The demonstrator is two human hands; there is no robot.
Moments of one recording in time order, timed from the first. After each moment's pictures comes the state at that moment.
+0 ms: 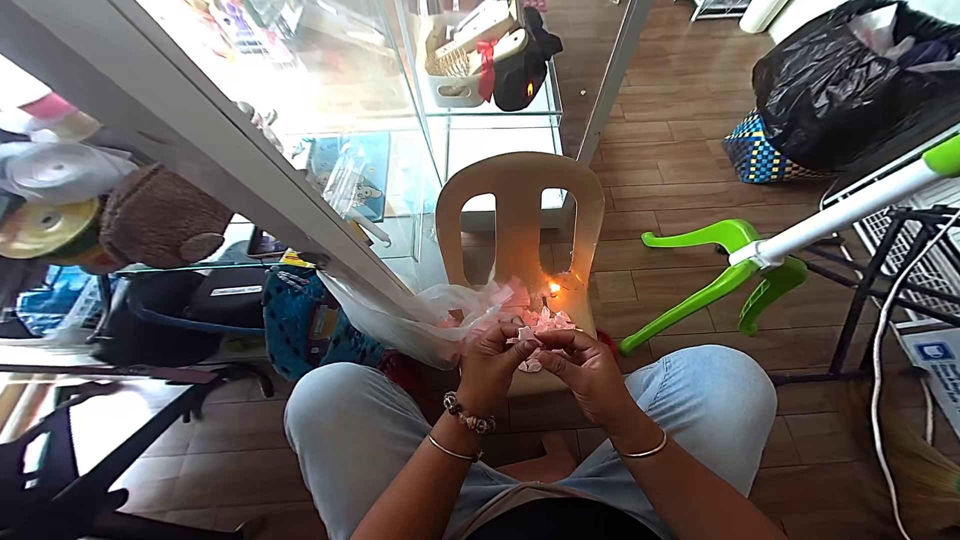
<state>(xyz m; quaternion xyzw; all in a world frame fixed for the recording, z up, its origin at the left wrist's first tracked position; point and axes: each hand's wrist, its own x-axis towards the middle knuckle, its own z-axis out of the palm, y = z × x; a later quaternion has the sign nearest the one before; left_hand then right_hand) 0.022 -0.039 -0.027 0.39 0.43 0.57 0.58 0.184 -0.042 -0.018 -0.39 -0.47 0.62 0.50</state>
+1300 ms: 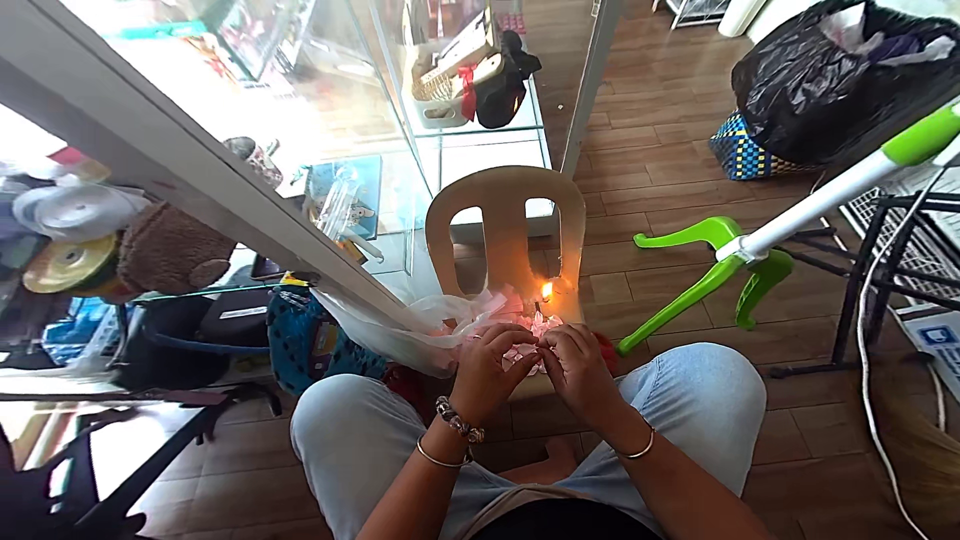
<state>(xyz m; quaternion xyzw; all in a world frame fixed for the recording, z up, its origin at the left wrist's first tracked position) 0.012 -0.036 -0.021 0.73 0.49 0.36 0.32 0.198 -0.038 -0.035 -0.47 -0.79 0.12 0.39</state>
